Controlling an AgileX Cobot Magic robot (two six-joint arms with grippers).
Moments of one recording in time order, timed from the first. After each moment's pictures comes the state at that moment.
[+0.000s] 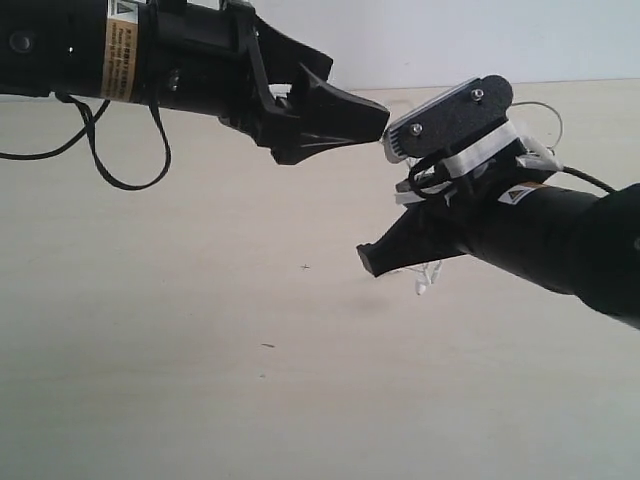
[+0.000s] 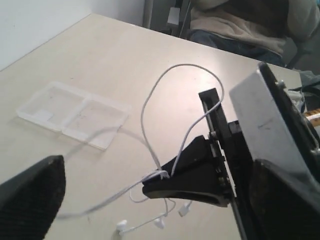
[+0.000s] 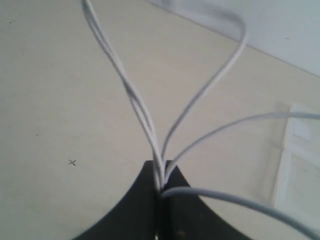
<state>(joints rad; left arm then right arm) -0.37 1.62 -1.08 1.62 -0.74 -1.43 0.76 1.48 -0.56 0.91 -0.37 -0.87</state>
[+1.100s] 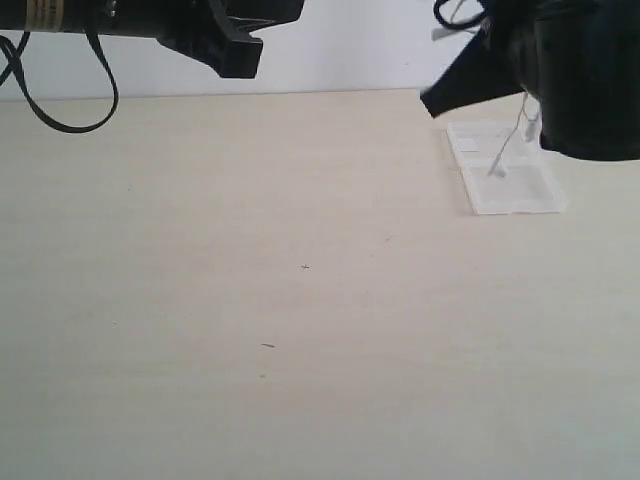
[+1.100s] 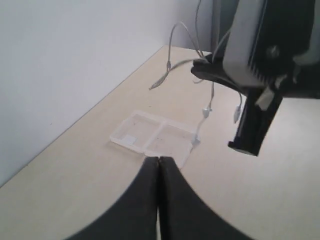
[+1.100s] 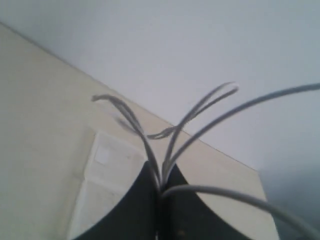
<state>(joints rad) -0.37 1.45 -1.09 1.71 -0.51 -1.46 0.76 1.47 -0.94 1.67 -0.85 -1.90</state>
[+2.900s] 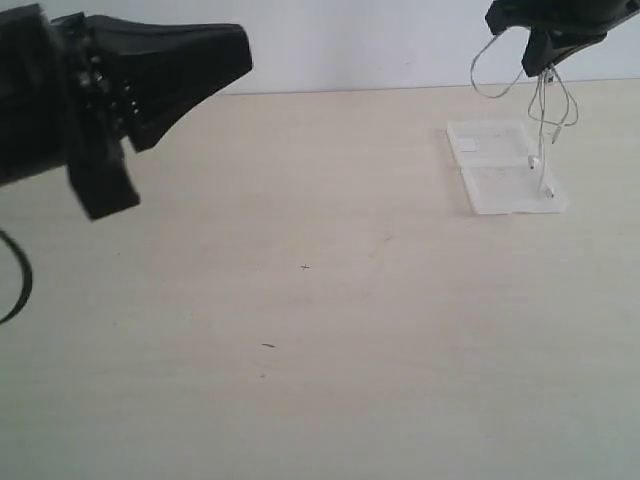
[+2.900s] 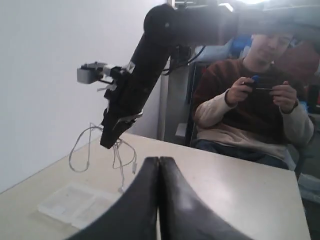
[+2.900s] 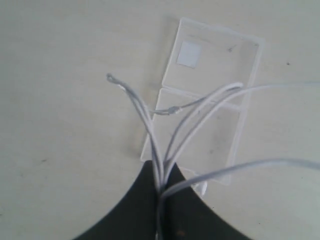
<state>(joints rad) -0.29 1.25 -0.56 0.93 -1.00 -0.78 0.11 1.89 -1.68 0.09 1.06 -0.17</state>
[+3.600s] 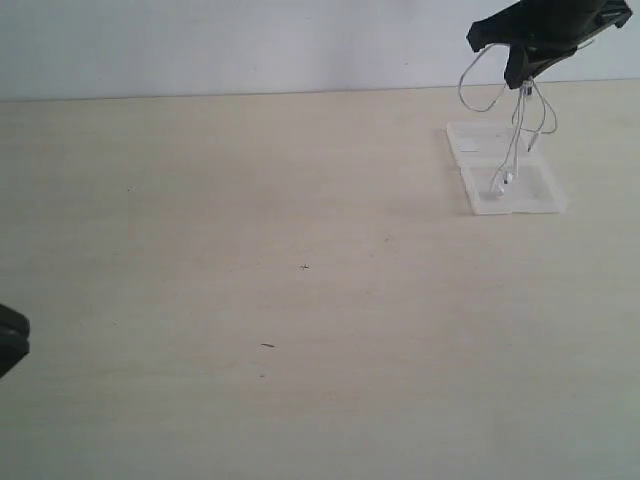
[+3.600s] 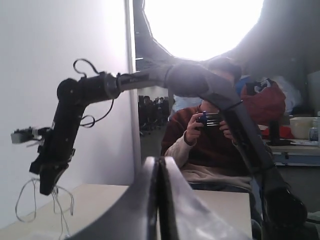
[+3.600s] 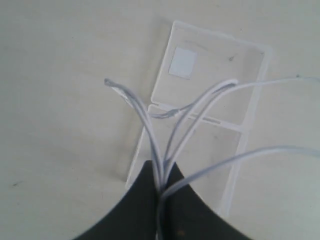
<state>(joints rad) -0.29 0.66 0.00 0.84 -1.21 -0.65 0.11 2.07 -1.84 0.08 1.09 -0.17</state>
